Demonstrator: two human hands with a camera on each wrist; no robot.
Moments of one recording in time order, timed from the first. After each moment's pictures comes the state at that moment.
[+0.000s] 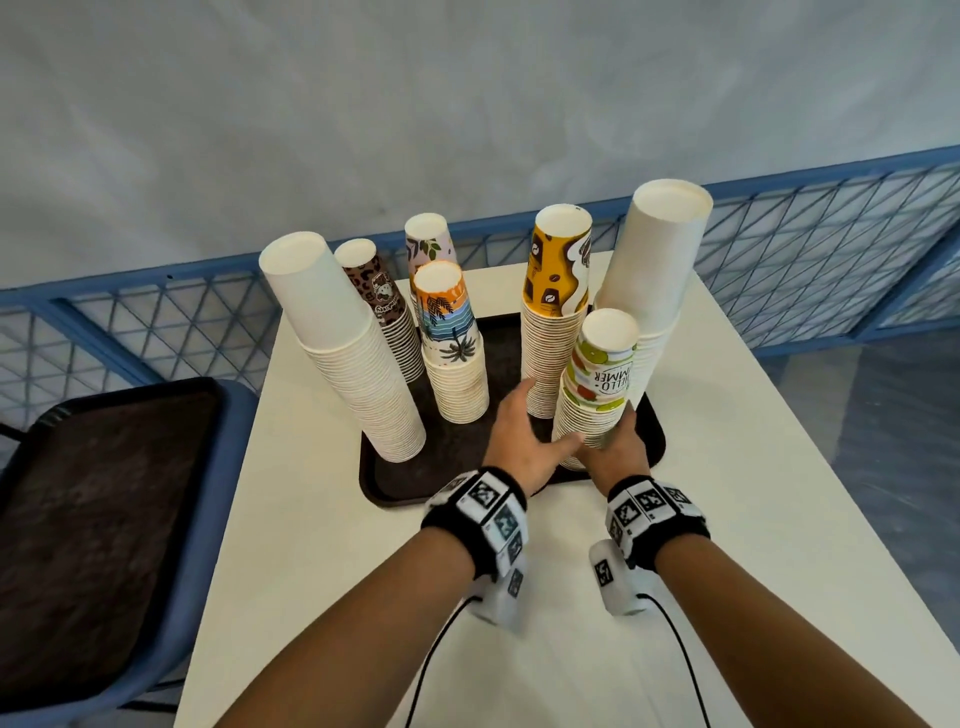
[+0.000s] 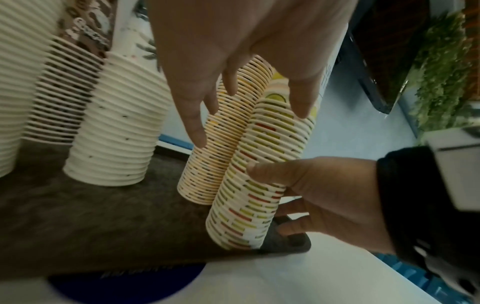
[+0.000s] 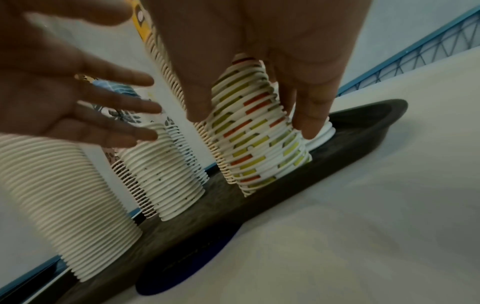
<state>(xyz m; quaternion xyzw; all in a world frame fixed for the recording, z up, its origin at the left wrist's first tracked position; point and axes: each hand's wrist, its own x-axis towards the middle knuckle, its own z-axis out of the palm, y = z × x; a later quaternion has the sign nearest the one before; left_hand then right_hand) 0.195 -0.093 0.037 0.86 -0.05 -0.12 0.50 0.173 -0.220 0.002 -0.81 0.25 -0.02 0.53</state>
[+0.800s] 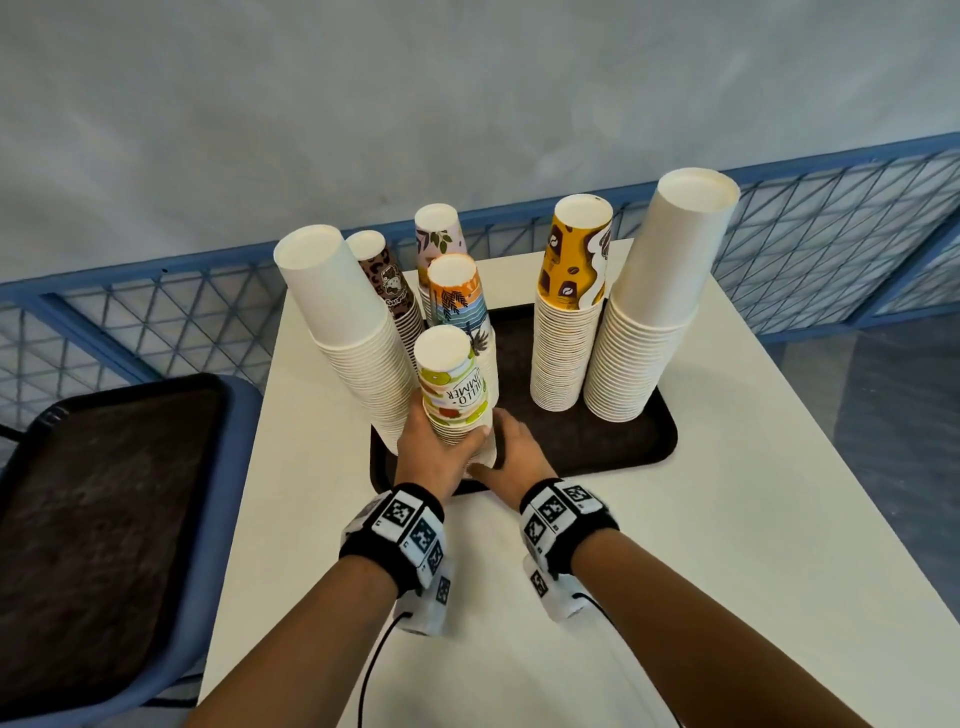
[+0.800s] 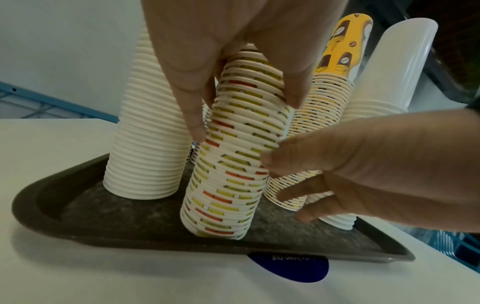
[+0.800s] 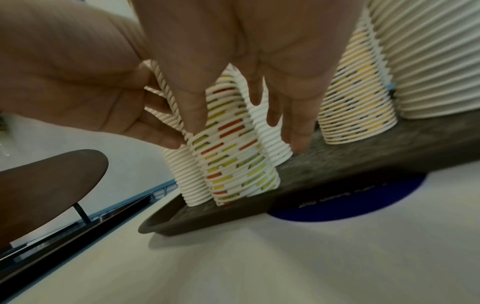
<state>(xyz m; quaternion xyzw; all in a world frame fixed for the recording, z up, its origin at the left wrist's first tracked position) 0.203 0.003 0.031 0.84 0.06 0.00 0.54 0.189 -0.113 -0.001 -0.86 0.07 0.11 0.49</state>
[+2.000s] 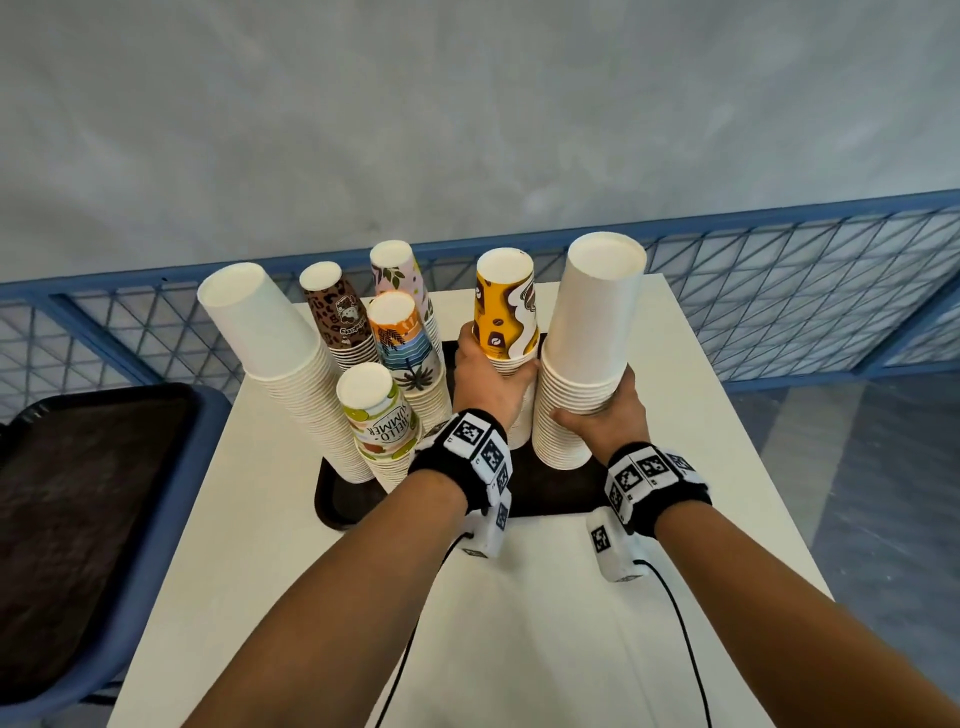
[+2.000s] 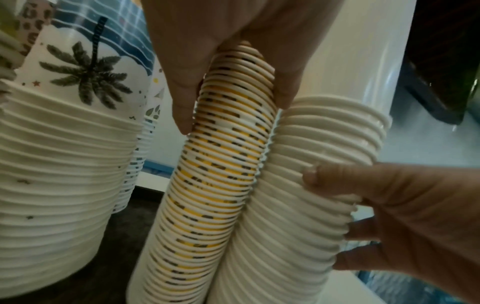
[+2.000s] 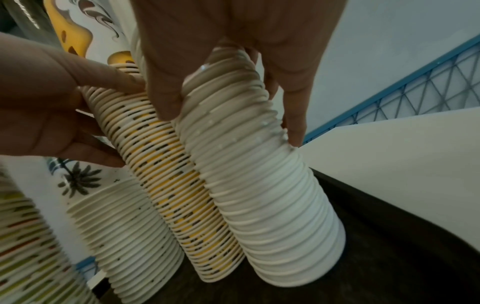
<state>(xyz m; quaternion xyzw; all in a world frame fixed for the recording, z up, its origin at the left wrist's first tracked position) 0.267 -0.148 0.086 0.84 0.07 0.04 0.54 0.225 -0.289 0.046 -0.81 0.17 -0.09 0.55</state>
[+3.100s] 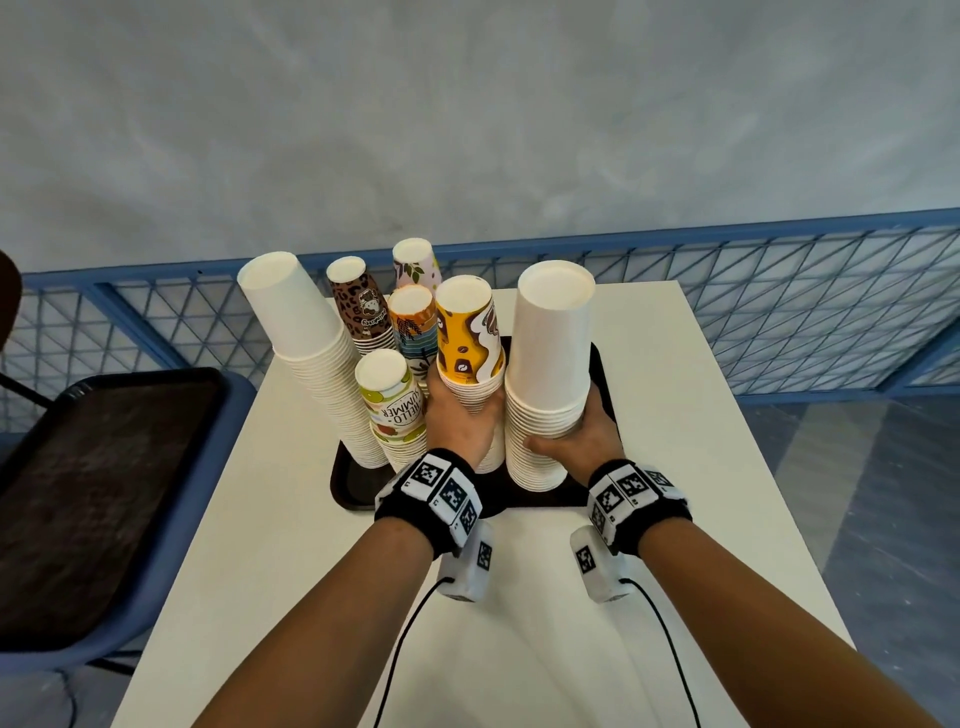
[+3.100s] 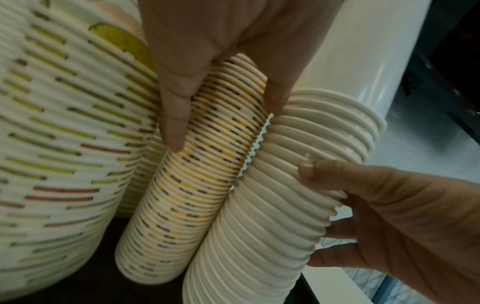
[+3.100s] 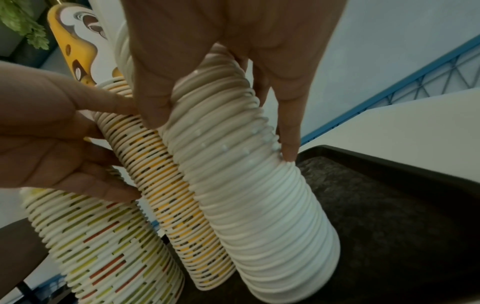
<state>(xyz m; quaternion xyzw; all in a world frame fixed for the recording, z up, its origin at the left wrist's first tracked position) 0.224 -0.107 0.064 0.82 0.12 0.08 0.56 0.198 -0.260 0.051 -0.80 0.10 0.01 0.59</state>
